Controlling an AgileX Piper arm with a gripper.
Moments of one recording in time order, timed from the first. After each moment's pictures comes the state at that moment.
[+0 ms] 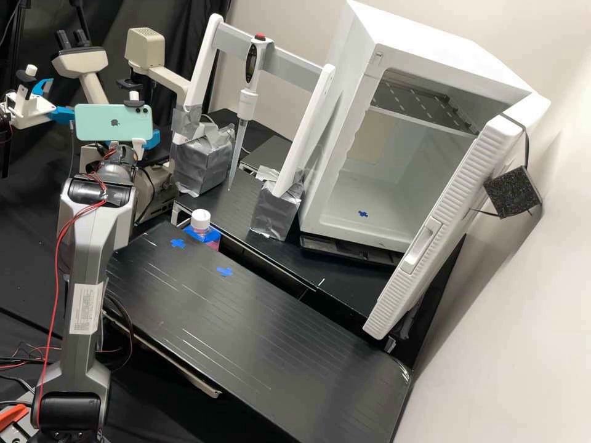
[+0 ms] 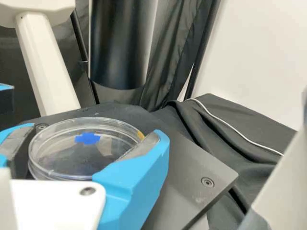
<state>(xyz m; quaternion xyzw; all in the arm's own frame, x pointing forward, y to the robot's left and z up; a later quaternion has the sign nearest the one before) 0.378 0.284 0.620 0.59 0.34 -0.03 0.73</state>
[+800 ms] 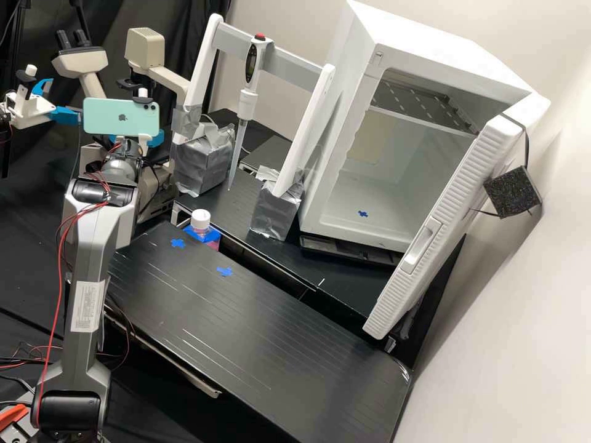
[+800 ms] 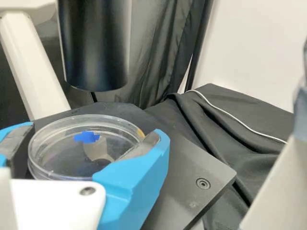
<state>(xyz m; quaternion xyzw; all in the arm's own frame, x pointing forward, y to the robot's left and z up) 0.393 0.289 0.623 0.61 0.34 -0.05 0.72</state>
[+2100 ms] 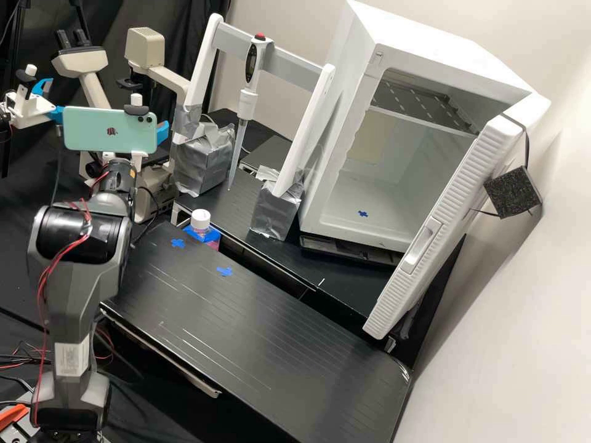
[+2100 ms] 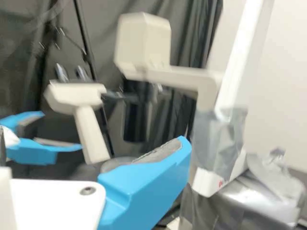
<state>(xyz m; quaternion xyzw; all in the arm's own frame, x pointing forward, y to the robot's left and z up) 0.241 0.241 0.743 0.65 0.36 0.10 0.66</state>
